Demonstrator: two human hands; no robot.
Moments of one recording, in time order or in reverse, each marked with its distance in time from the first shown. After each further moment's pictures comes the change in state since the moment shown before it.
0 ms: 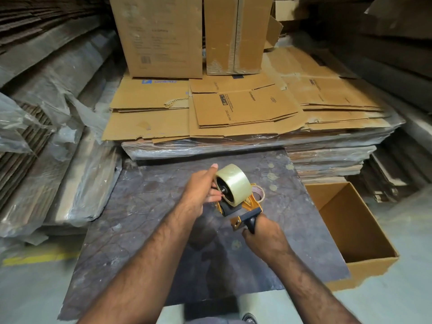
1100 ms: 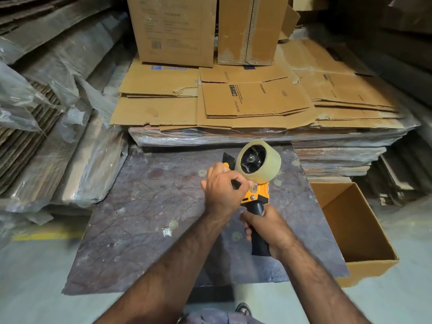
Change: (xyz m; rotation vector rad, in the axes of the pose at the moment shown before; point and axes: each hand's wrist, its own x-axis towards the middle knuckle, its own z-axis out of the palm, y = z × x) left_hand -0.039 -0.028 0.041 0.616 0.318 0.619; right_hand 0.010 0.002 0.004 0.875 -0.251 0.091
